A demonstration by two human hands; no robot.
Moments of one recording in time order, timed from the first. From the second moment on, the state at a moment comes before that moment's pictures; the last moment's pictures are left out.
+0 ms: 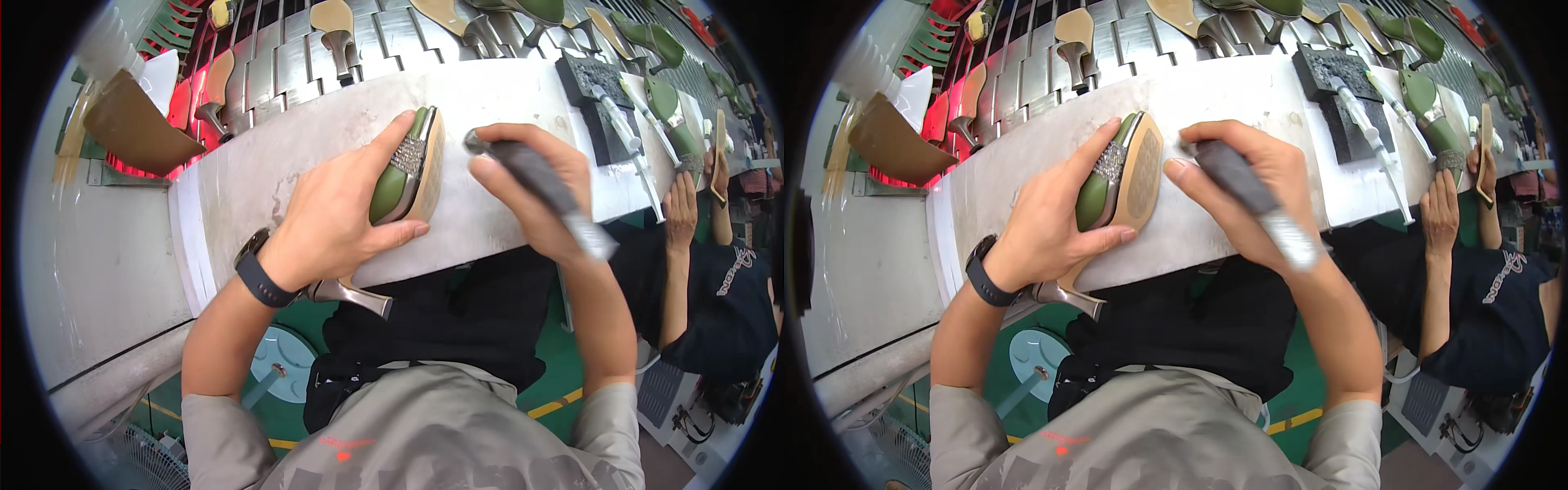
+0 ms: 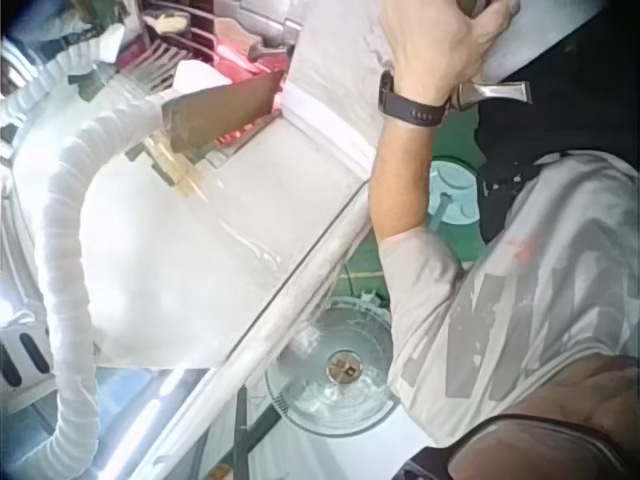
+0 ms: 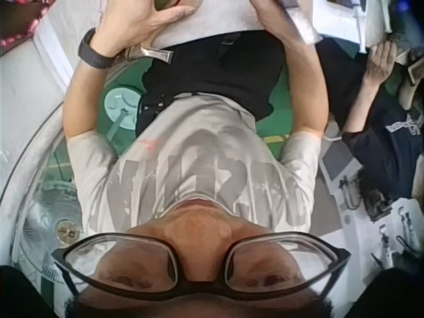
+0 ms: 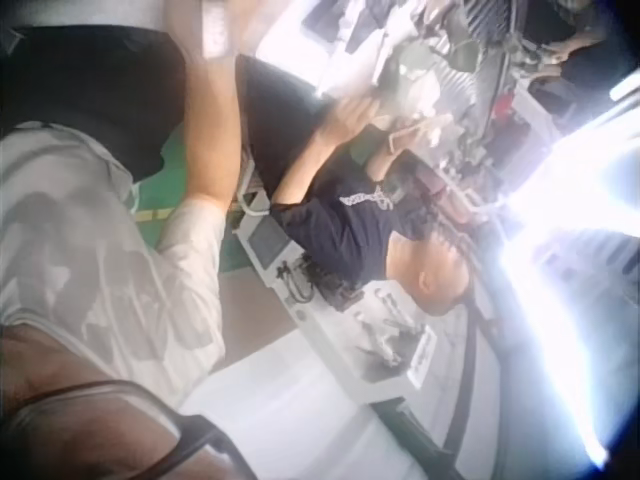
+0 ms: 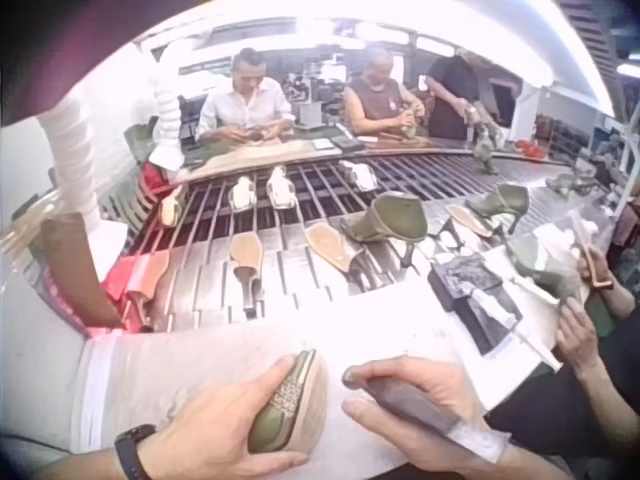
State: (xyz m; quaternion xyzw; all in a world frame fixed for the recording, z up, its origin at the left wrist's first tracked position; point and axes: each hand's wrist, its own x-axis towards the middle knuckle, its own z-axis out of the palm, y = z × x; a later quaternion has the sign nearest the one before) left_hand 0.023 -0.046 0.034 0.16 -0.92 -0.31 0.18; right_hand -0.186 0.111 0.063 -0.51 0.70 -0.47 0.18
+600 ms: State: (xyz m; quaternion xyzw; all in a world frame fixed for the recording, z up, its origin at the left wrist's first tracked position) left_hand 0.020 -0.048 0.030 0.12 -0.93 -0.30 0.20; right_hand -0.154 0.106 0.074 -0.65 0.58 -0.47 0.14
